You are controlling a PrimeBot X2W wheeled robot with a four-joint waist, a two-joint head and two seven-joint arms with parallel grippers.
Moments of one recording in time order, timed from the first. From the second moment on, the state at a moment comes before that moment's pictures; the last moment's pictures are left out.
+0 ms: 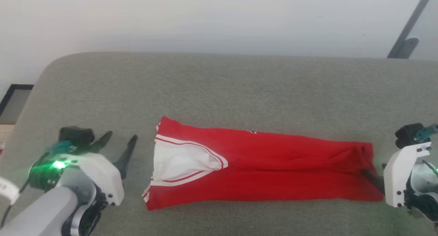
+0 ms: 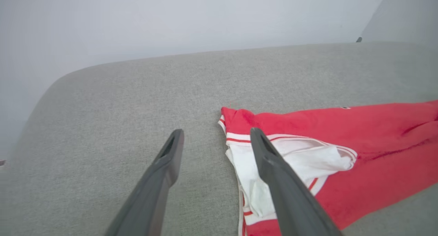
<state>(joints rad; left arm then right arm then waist) -0.46 0.75 -0.79 0.16 -0.99 0.23 -0.03 -0.31 -0.56 0.29 0.38 0.69 0.13 0.61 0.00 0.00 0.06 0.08</state>
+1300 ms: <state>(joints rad) -0.12 0.49 -0.30 0.17 -0.72 0.17 -0.26 -0.46 -0.57 0.39 0.69 0.81 0.13 0.53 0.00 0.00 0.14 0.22</state>
